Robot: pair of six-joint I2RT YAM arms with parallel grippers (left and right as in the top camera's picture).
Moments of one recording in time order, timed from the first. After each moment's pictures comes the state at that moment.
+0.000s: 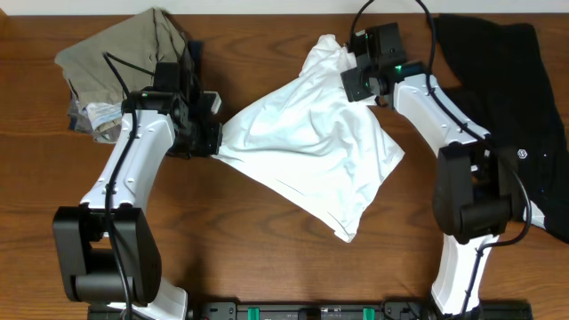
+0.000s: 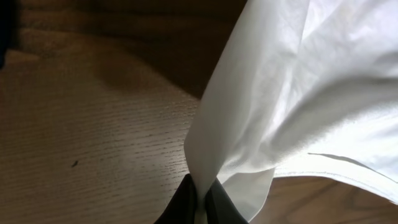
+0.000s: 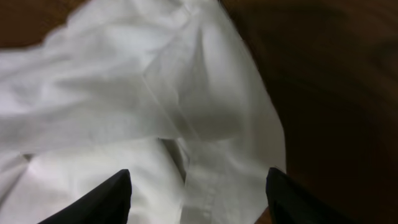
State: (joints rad) left arm -0.04 1.72 1.28 -0.95 0.25 0.07; right arm 0.25 2.12 1.61 -0.48 -0.01 -0.12
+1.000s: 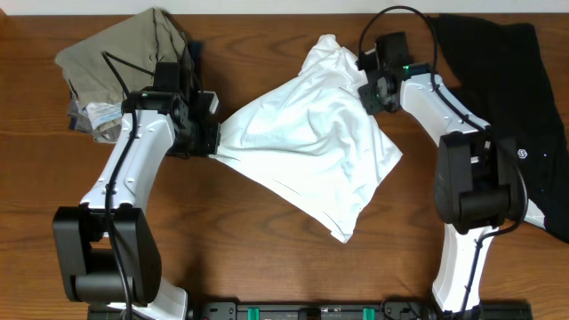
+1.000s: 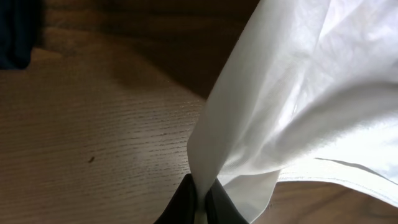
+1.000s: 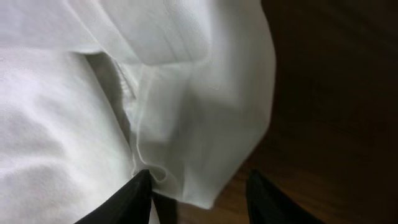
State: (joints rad) left arm -0.04 1.72 1.28 -0.95 0.20 0.06; right arm 0.19 2.18 1.61 -0.58 0.02 -0.22
